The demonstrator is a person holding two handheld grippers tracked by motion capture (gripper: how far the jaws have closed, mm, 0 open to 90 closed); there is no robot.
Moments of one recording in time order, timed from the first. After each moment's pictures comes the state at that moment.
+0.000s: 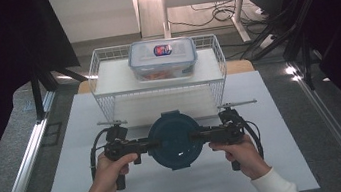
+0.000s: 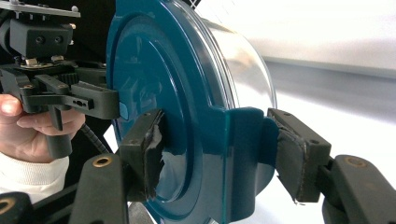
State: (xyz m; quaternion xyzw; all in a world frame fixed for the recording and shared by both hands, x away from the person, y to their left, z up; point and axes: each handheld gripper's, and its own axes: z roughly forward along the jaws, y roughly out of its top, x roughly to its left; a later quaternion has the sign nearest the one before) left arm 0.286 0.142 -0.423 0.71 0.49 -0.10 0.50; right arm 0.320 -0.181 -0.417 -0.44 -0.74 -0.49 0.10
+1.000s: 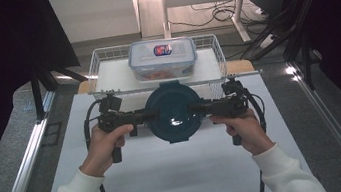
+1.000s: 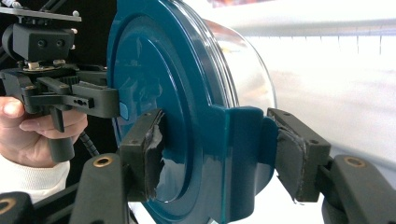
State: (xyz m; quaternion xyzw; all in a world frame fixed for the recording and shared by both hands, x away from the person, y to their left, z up) left arm 0.322 0.144 -0.353 0.71 0.46 -0.06 0.53; right arm 0.349 -0.181 -0.349 -0.43 -0.74 -0.52 0.06
